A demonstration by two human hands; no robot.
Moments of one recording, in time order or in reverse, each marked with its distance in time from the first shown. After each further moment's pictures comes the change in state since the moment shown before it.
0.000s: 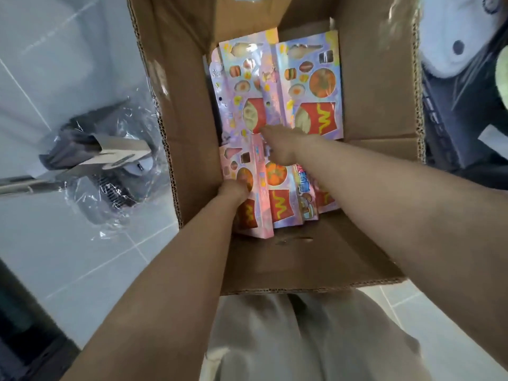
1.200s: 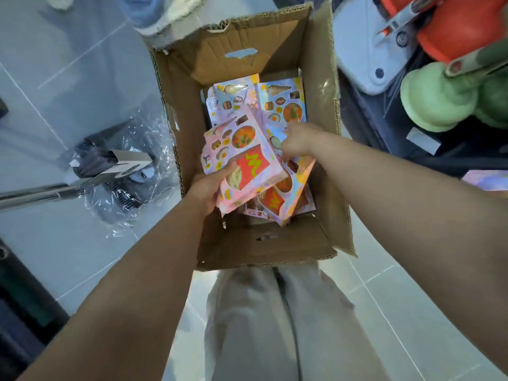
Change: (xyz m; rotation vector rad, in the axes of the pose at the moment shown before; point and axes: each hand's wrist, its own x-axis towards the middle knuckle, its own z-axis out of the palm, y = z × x) left_hand -0.132 0.010 -0.057 -0.714 -0.254 0.190; right_hand -0.148 0.020 -0.075 0.474 0.053 0.369
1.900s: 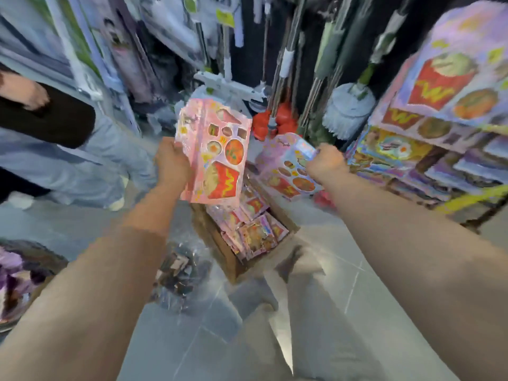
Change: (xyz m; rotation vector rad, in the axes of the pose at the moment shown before) left_hand -0.453 0.174 0.030 0.939 0.252 1.154; right_hand -0.475 0.023 -0.058 0.797 0.837 0.355
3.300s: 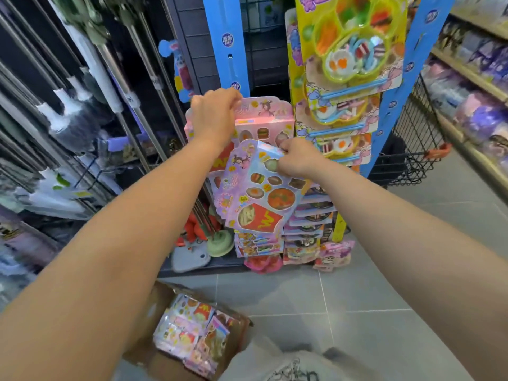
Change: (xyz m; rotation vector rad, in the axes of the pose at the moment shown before) left_hand -0.141 0.442 0.148 0.229 -0.026 1.234; right_hand -0.021 0.116 -0.313 0.199 0.204 -0.133
